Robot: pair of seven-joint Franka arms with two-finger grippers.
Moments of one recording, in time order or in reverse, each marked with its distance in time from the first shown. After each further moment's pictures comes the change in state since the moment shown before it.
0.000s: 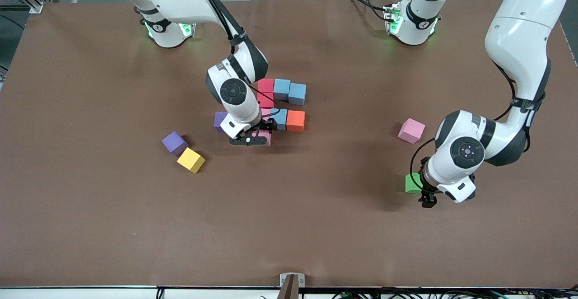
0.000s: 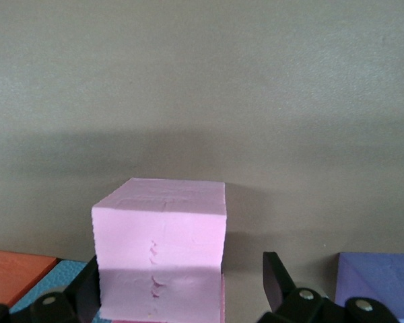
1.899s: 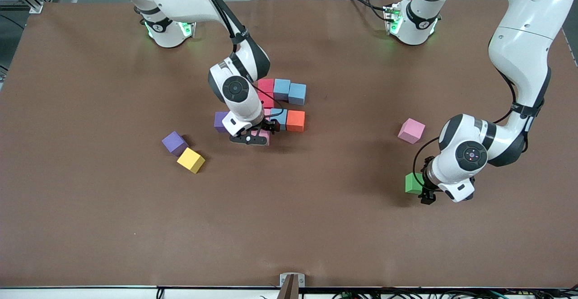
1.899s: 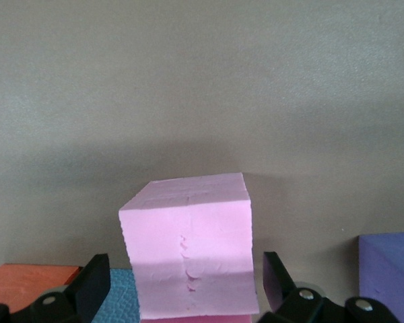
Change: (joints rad) left arm 0.064 0.016 -0.010 -0.084 0.000 0.058 0.131; right arm 0.012 0.000 0.008 0.003 0.001 0.022 0.121
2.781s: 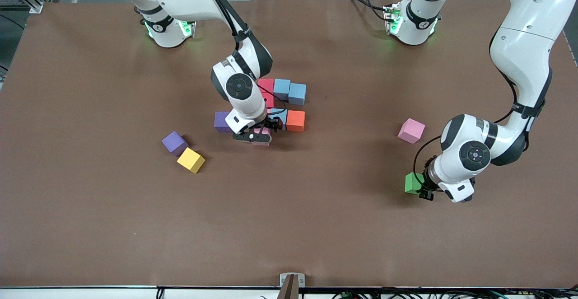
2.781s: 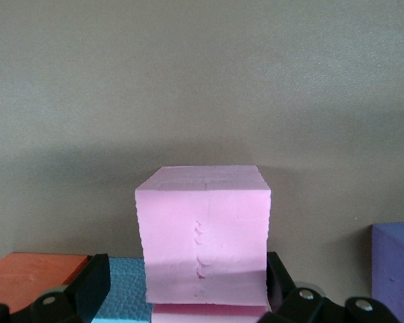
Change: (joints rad) left arm 0.014 0.004 -0.008 -0.007 -0.016 0.020 0.095; right arm 0.016 0.000 0.002 0.000 0.000 0.000 0.013
